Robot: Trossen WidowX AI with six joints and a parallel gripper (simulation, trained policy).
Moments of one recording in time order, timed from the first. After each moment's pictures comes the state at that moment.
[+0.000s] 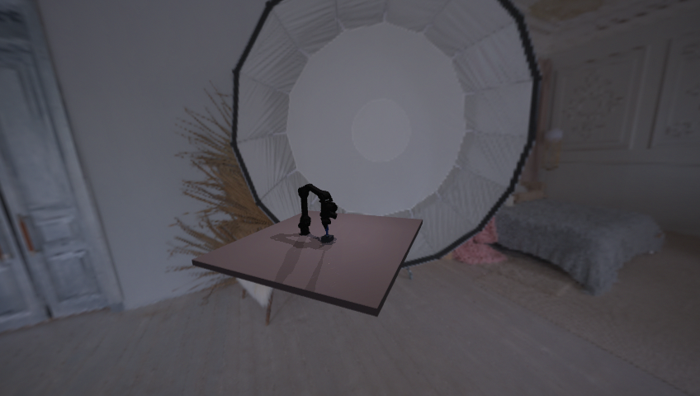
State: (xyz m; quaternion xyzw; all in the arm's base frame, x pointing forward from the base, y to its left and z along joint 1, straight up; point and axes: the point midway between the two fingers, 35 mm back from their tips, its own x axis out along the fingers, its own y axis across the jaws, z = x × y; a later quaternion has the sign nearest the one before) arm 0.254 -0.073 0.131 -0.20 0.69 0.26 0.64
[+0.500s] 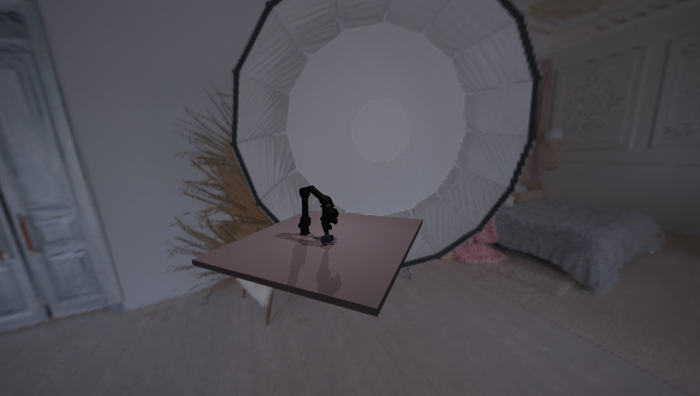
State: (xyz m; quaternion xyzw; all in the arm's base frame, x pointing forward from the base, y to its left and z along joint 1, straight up) arm 0.256 -0.075 0.098 -0.20 0.70 0.27 0.63
